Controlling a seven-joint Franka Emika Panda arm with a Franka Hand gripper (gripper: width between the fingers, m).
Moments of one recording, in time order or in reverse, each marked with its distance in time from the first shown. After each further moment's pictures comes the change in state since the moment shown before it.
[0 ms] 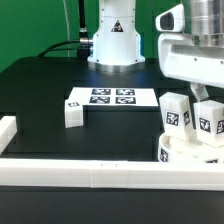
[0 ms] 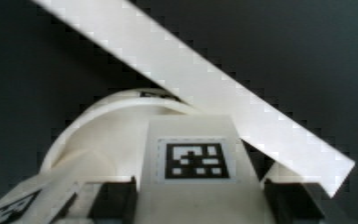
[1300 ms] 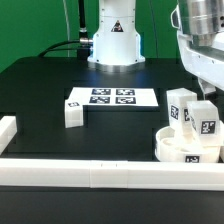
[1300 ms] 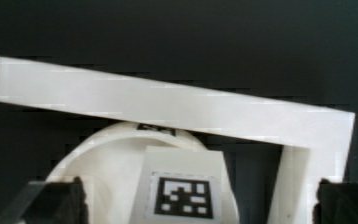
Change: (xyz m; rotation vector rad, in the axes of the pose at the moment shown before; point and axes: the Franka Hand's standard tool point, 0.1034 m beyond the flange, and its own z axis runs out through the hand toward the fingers) arm -0.002 -0.006 -0.008 0.036 -0.050 0.322
